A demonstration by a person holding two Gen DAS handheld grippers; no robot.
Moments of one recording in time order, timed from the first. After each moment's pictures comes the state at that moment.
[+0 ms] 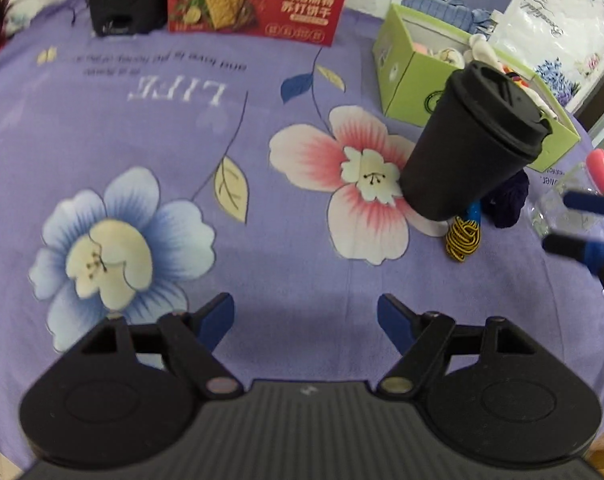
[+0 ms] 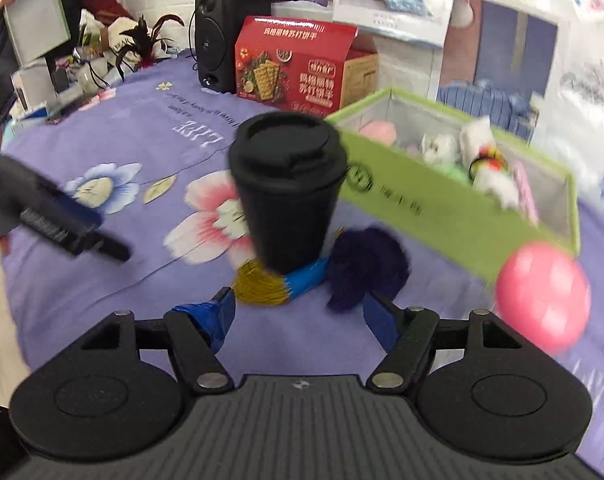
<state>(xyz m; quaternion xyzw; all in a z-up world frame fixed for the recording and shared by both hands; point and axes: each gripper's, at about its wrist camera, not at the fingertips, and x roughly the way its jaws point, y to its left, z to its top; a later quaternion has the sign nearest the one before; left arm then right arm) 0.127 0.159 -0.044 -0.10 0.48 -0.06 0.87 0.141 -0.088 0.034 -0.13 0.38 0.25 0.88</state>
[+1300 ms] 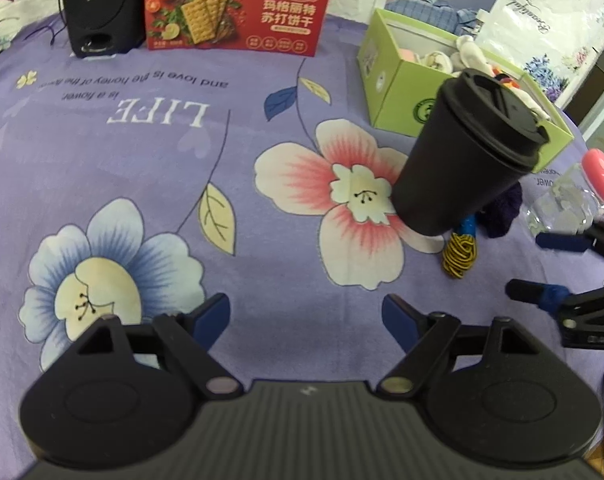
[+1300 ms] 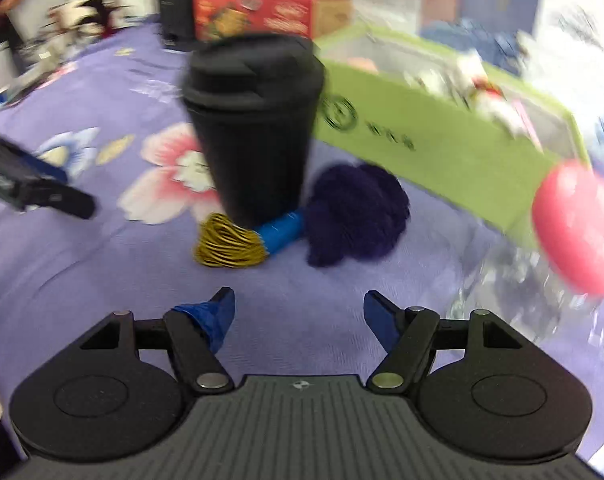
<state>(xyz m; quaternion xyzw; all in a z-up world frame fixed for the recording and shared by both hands) 0.140 0.152 -0.040 -0.07 0.47 -0.09 0.87 0.137 -0.083 -0.006 -0.13 0.42 0.22 0.87</state>
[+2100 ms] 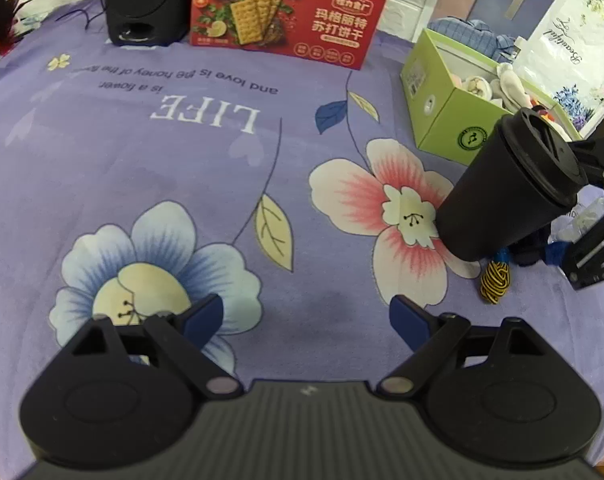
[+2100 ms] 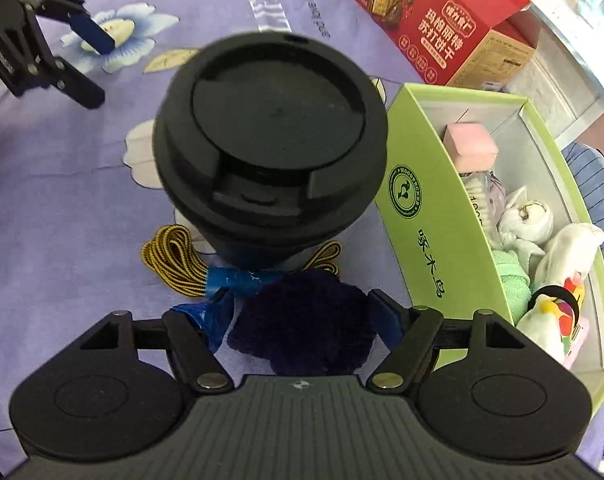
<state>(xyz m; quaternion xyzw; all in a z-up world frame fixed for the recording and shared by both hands) 0.149 0.188 -0.042 -0.10 0.47 -0.05 0.87 0.237 -0.043 0.000 -0.38 0.44 0.39 0.71</state>
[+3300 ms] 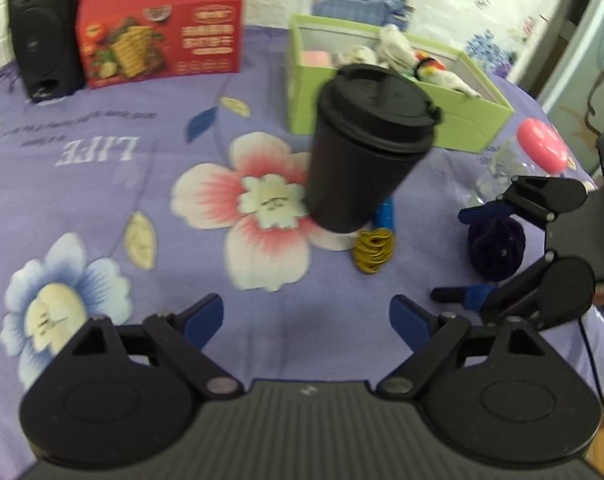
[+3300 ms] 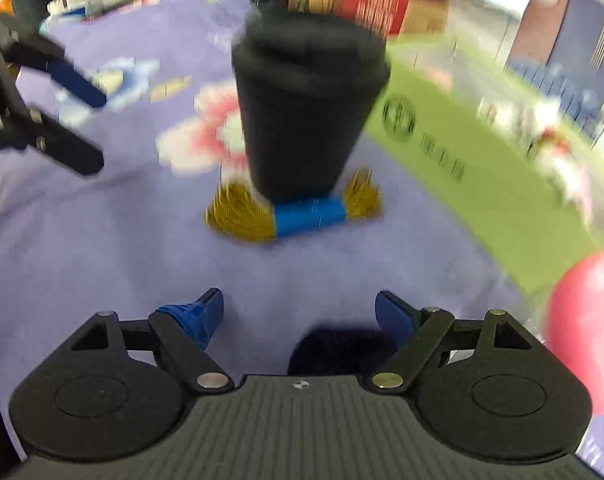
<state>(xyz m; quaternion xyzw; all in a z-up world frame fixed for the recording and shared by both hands) 0.131 0.089 -0.016 -0.03 0.46 -0.14 0.87 0.161 -0.096 -0.018 -0.23 0.43 0.32 0.81</state>
